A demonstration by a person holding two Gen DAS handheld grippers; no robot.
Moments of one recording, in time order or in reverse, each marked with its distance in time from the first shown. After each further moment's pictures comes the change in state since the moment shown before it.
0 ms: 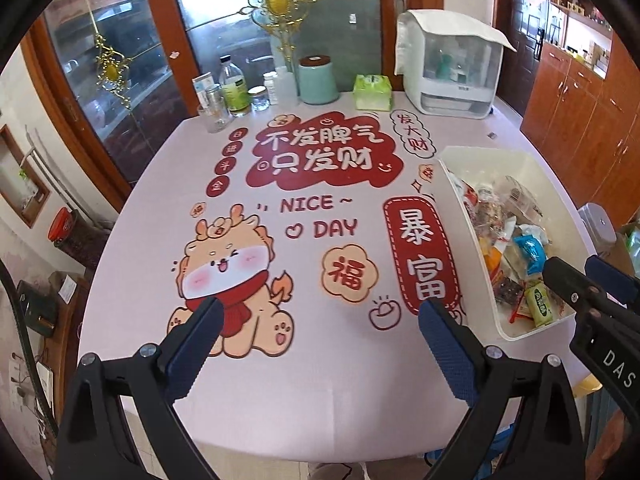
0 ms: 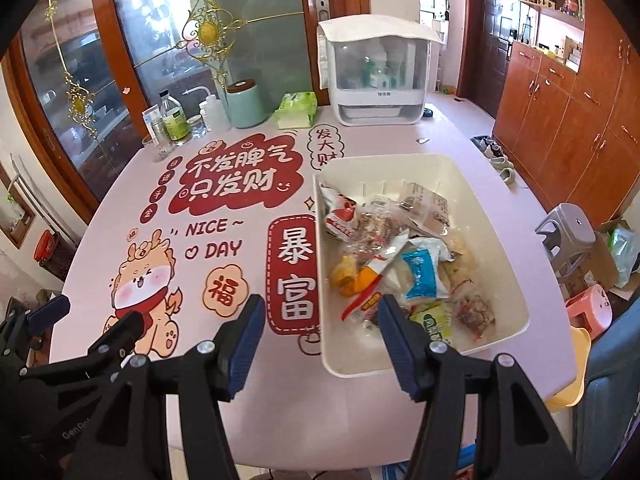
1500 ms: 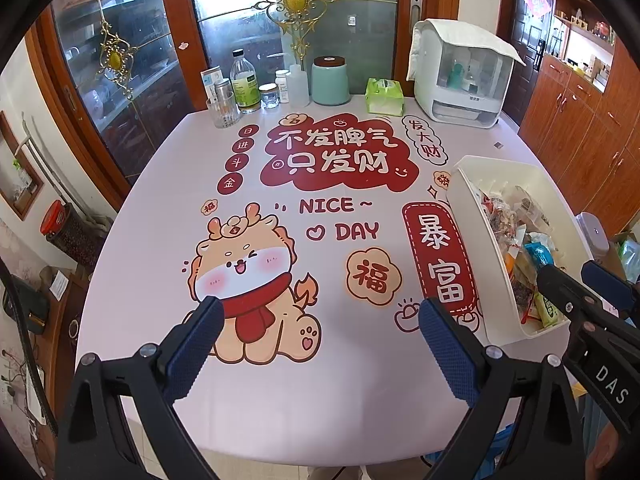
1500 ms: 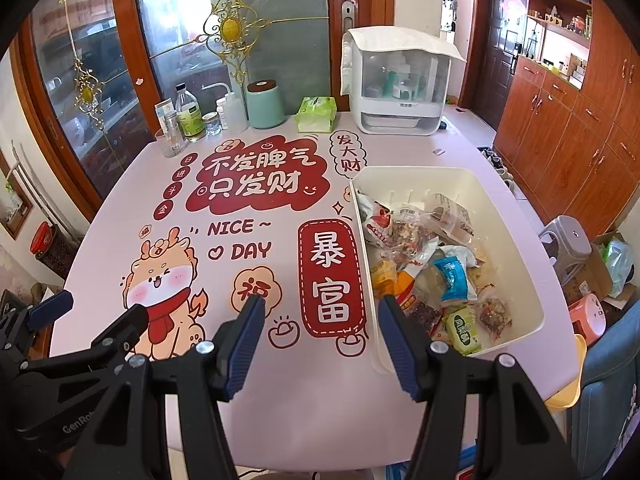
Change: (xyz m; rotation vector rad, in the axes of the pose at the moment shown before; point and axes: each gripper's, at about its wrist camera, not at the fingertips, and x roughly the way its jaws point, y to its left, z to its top) left arm 0.009 0.045 0.002 -0.029 -0.002 -0.036; right arm -0.007 0.055 -0.002 -0.031 -0.013 -0.029
